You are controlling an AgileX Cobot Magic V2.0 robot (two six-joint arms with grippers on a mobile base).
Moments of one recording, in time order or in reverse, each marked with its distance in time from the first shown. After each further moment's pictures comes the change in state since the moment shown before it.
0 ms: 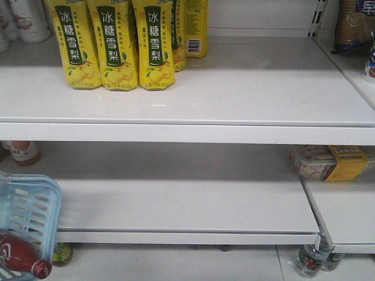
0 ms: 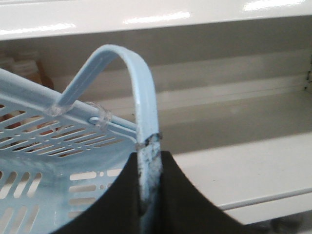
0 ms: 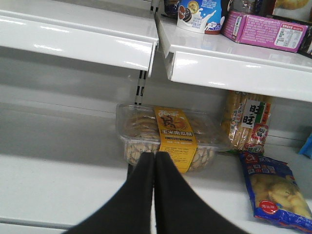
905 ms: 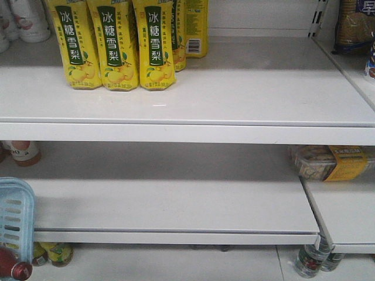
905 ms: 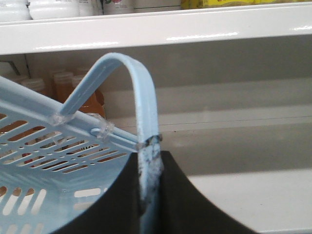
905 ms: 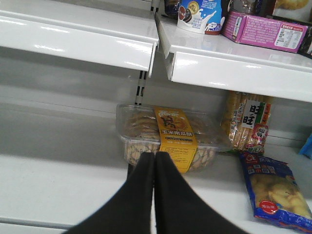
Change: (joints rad) left arm 0.147 -0.102 0.044 0.041 -0.015 -0.048; right arm 0.000 0.000 0.000 0.000 0.000 0.000
